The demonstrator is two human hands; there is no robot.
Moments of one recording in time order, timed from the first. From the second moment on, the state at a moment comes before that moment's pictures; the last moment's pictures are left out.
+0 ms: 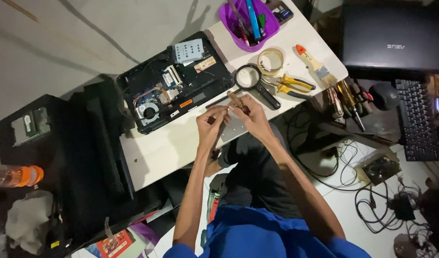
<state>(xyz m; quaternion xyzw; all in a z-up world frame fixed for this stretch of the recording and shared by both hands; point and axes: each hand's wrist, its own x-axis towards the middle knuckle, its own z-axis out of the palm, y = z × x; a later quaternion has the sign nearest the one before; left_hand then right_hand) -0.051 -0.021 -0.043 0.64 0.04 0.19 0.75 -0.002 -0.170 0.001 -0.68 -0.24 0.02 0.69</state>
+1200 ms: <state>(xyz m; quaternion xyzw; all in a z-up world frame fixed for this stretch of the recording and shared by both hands) -0.033 0.008 -0.102 0.46 0.15 0.09 0.87 0.022 -0.154 -0.033 -0.62 -0.13 0.08 0.77</state>
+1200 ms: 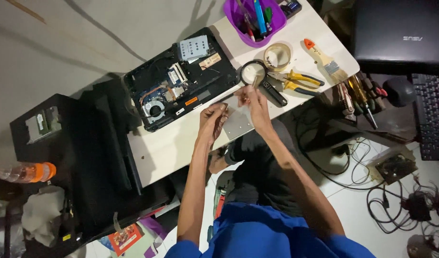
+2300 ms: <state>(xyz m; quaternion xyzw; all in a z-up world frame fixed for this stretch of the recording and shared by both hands) -0.028 0.007 -0.096 0.42 0.19 0.09 0.88 -0.017 -0.152 -0.063 -0.53 -0.11 -0.04 0.84</state>
